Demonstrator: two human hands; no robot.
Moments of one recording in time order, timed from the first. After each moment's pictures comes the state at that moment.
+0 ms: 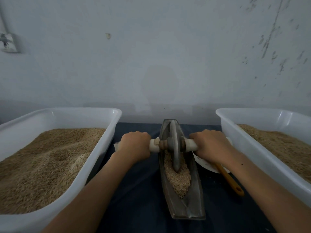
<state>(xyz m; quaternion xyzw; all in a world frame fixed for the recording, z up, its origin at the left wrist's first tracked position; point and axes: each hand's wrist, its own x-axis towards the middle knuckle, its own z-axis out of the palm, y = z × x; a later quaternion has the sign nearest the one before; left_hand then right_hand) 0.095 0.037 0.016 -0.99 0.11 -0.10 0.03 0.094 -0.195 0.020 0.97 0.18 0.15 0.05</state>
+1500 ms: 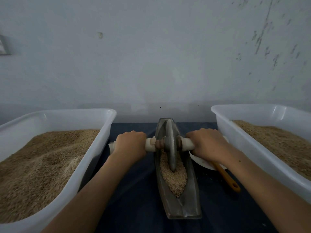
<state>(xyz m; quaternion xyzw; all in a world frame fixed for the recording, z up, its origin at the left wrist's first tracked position) 0.091 0.032 0.016 -0.99 0.09 -0.13 0.04 0.093 -0.197 0.019 0.97 0.18 0.14 0.04</state>
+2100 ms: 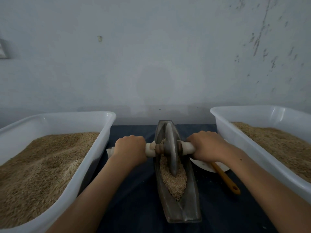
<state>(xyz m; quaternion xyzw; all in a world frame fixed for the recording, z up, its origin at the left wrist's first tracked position) 0.084 0.029 0.020 -0.99 0.08 -0.09 0.06 0.091 -0.196 0.029 0.98 0.17 0.05 0.03</state>
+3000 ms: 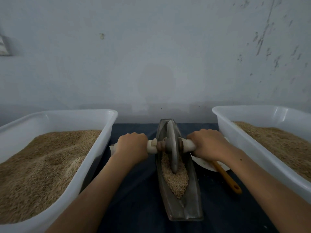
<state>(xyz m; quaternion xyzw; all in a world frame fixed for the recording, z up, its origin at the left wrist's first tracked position) 0.090 0.031 0.018 -0.99 0.09 -0.10 0.04 0.093 -0.195 0.026 0.98 0.18 0.08 0.03</state>
